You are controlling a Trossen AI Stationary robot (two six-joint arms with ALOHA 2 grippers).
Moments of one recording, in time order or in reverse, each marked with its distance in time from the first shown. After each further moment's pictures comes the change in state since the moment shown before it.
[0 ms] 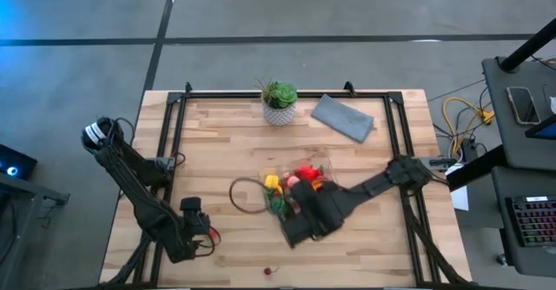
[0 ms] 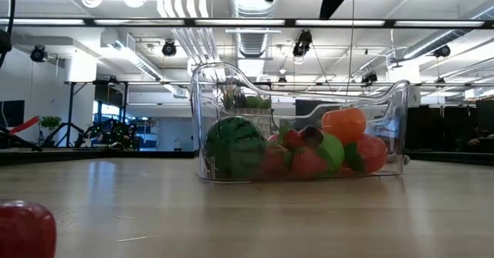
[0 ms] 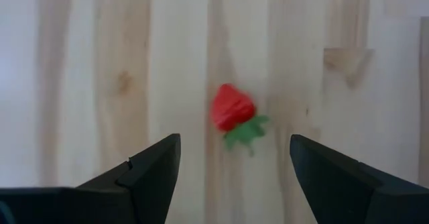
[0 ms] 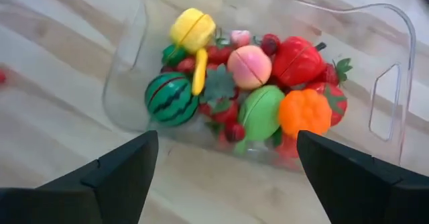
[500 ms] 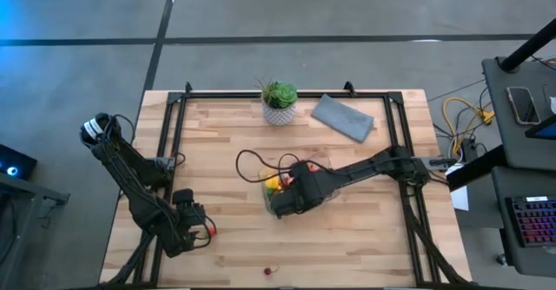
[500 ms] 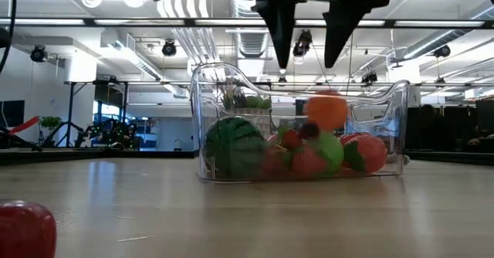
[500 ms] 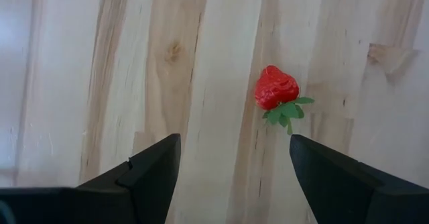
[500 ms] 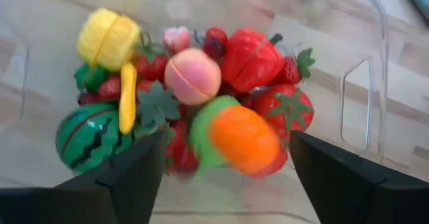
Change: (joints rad) left arm 0.000 -0.053 0.011 -0.153 -0.008 -0.131; right arm -0.145 0.002 -0.145 0.003 -0.118 0.041
